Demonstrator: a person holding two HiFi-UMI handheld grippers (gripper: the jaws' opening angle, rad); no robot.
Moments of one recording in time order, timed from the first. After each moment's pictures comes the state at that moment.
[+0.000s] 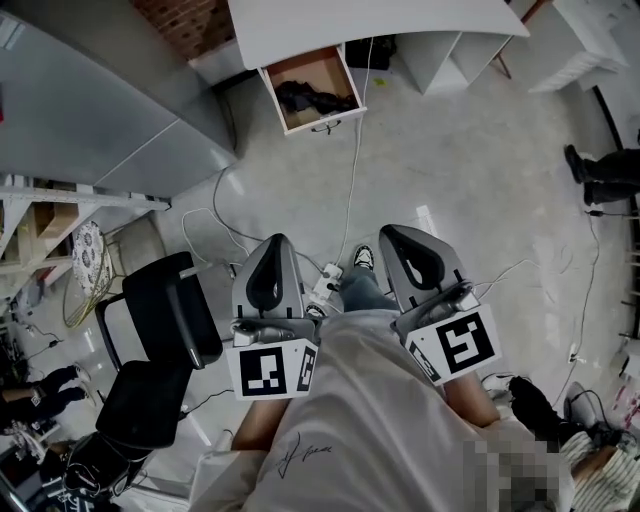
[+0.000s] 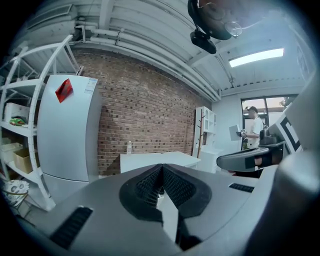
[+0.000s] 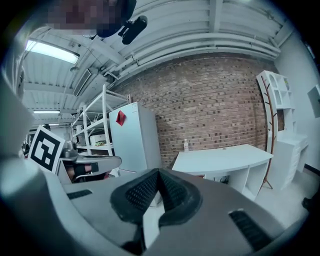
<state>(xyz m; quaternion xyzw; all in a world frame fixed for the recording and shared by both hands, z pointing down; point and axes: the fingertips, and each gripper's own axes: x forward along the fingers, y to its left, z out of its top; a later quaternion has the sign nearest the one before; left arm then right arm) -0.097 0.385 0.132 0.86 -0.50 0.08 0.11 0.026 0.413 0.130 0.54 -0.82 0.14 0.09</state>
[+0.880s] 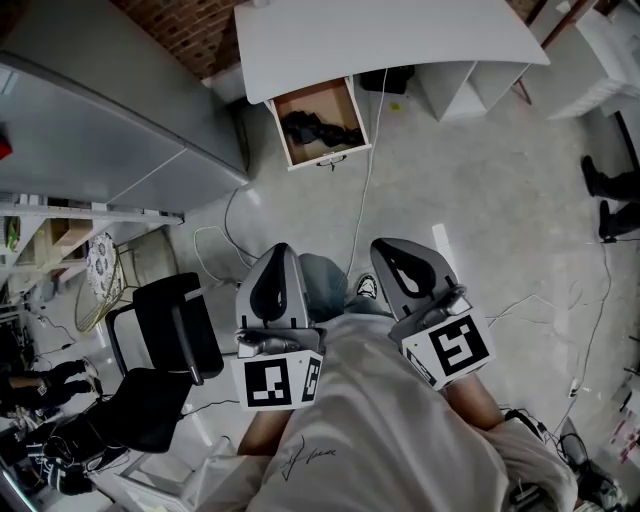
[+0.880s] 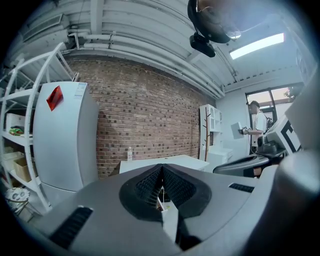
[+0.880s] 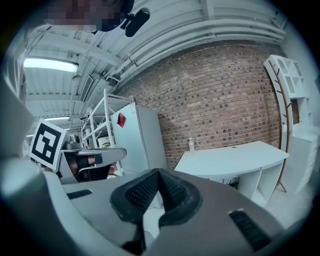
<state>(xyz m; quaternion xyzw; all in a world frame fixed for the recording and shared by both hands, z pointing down) -0.020 0.309 0.118 0.84 -0.53 0.09 0.08 0.088 0.331 0.143 0.48 -0.86 0.16 0.08</state>
